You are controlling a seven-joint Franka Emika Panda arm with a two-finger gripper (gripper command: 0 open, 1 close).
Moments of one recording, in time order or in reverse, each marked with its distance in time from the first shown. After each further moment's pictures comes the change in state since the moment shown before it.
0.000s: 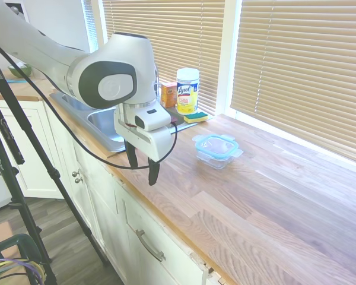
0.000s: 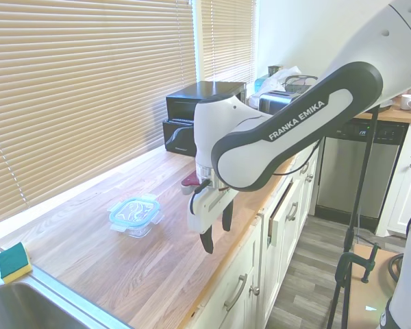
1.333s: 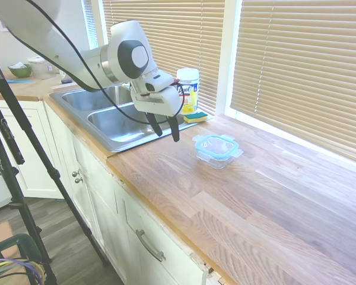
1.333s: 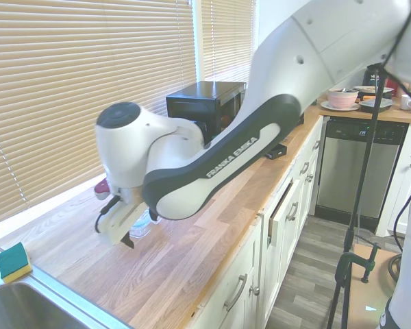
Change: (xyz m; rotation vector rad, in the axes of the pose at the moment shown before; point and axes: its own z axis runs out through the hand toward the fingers) arm -0.002 -0.186 -0.019 0.016 0.371 -0.043
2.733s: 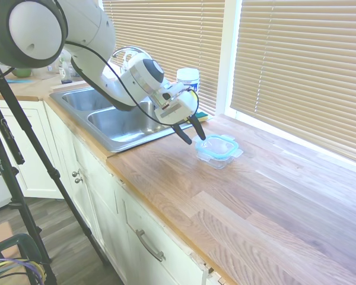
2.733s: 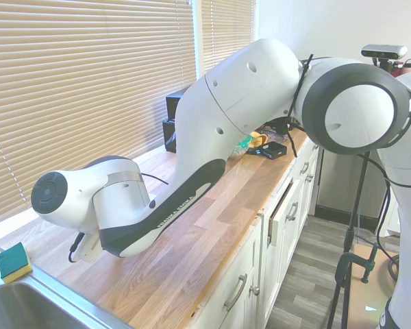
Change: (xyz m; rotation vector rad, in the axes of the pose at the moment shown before) arm 0.015 -0.079 0.084 -0.228 0.309 -0.068
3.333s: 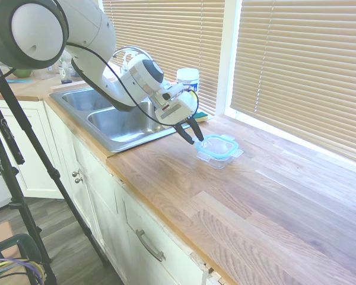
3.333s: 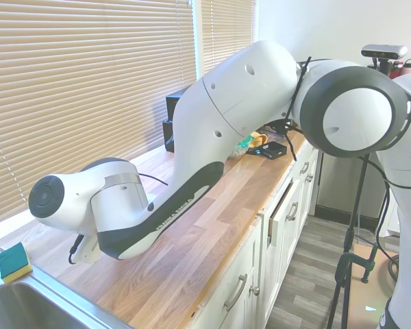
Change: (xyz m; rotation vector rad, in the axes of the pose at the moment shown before) arm -0.001 0.000 0.005 -0.018 0.008 -0.006
